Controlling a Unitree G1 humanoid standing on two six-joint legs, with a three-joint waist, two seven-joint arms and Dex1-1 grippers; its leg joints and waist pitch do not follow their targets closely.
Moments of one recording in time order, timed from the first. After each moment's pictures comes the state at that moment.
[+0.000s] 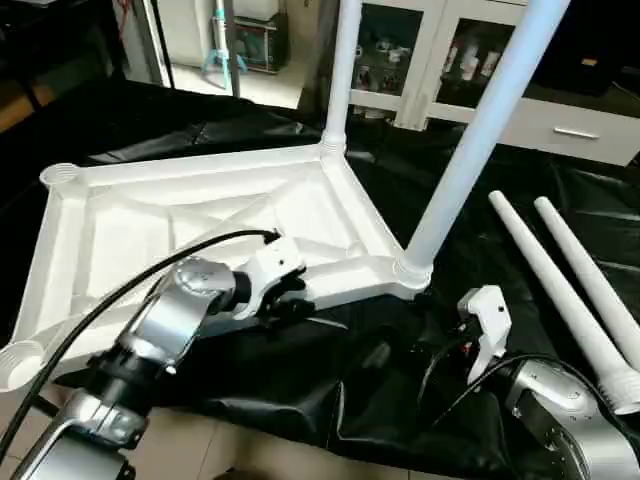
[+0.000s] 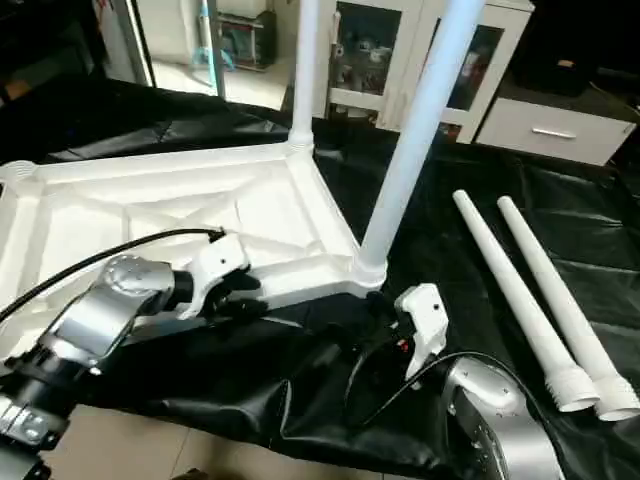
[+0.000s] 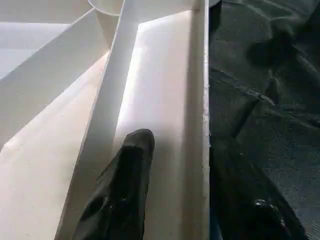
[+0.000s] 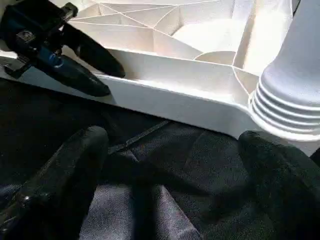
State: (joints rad) left arm -0.55 0.40 -0.35 0.30 0.08 0.45 -0.95; right arm 0.05 -0.36 0.05 -0.07 0.32 0.26 0.70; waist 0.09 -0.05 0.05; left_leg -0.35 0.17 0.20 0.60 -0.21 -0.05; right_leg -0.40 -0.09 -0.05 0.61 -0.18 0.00
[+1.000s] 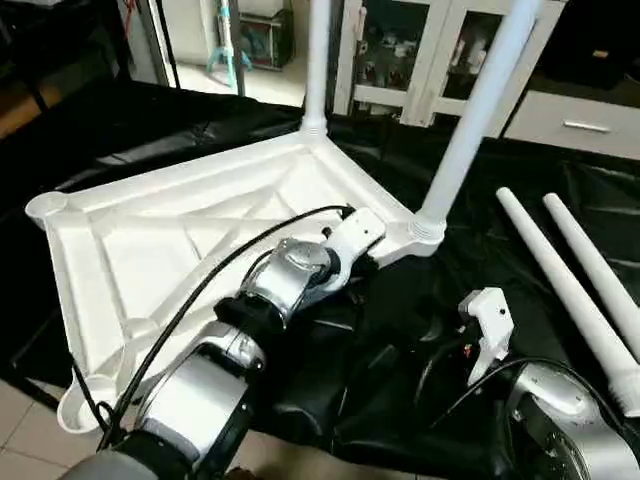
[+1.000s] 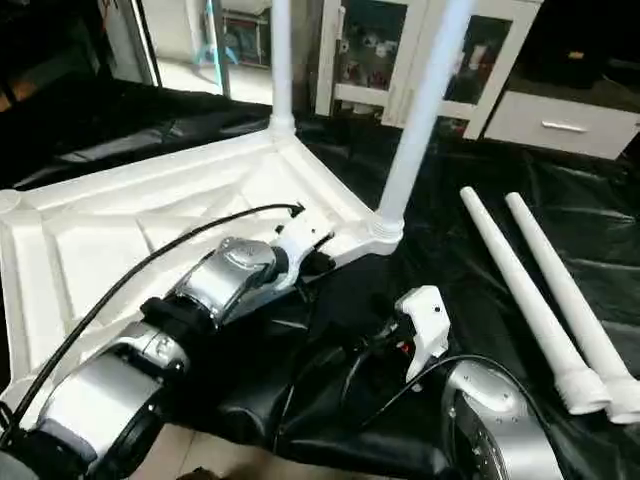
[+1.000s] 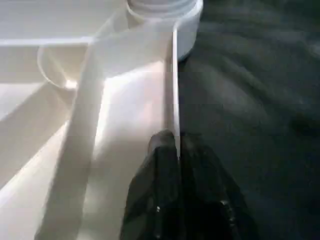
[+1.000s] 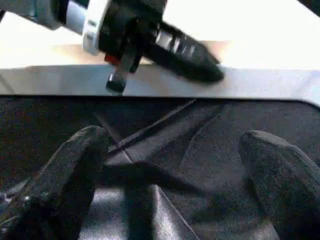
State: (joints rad) left arm -0.89 -0.02 -0.24 0.95 0.06 0.23 -0.61; right arm 0.07 -0.35 0.05 -0.10 0.30 0.26 0.66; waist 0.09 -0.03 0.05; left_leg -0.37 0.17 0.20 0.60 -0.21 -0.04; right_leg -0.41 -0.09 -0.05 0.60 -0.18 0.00
